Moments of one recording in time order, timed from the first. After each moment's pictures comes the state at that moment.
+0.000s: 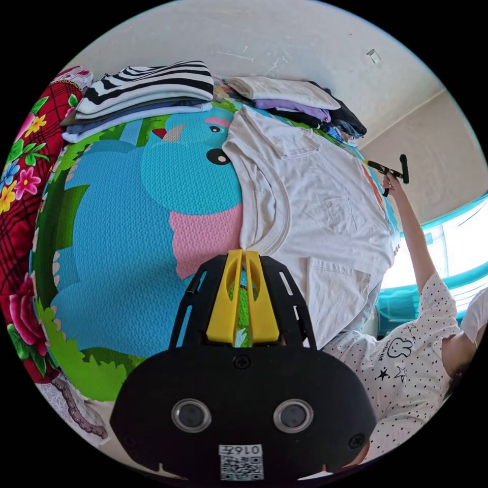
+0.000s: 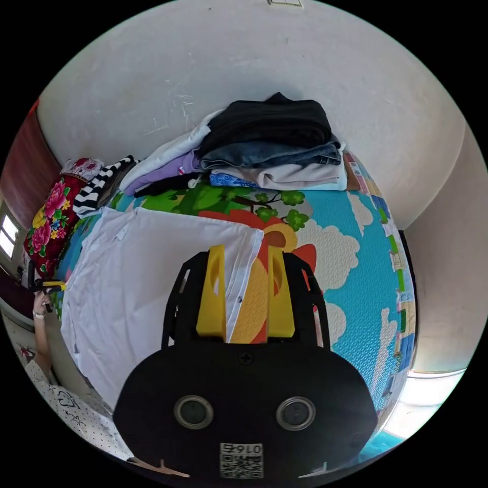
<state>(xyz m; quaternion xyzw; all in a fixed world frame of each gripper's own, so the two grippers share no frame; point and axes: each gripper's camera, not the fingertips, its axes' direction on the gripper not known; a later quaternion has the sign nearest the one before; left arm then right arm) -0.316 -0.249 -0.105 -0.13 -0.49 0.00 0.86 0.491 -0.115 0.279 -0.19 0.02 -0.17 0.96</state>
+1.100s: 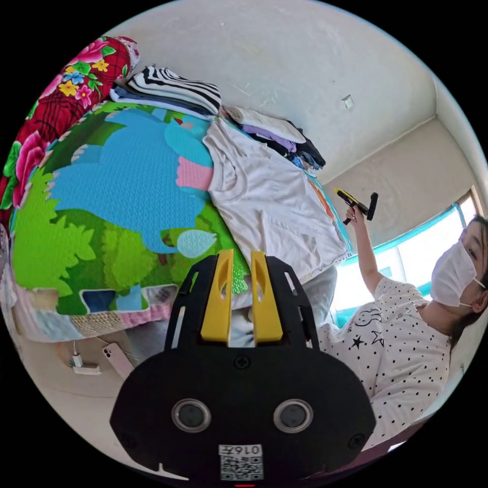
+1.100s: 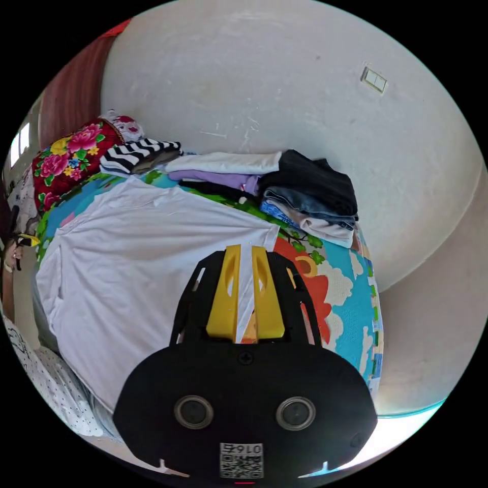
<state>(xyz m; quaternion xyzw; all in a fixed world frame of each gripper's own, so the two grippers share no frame) -0.179 -0.075 -0.143 -0.03 -0.37 0.00 0.93 0.408 0.042 0.122 -0.06 -0.03 -0.32 0.95</state>
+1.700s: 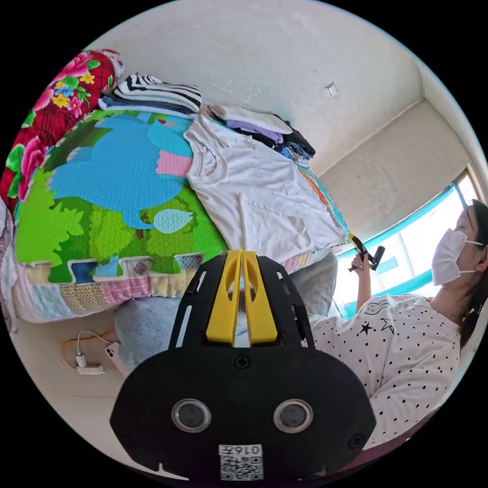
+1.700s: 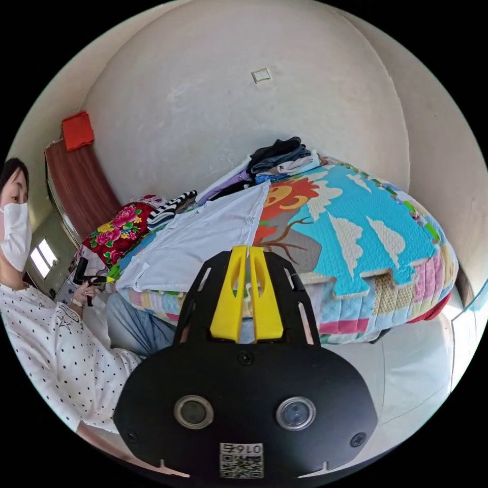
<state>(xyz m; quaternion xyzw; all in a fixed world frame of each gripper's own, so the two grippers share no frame) -0.008 -0.042 -0.077 0.00 -0.44 0.06 0.90 0.629 0.290 -0.069 0.01 -0.18 -0.07 0.98</state>
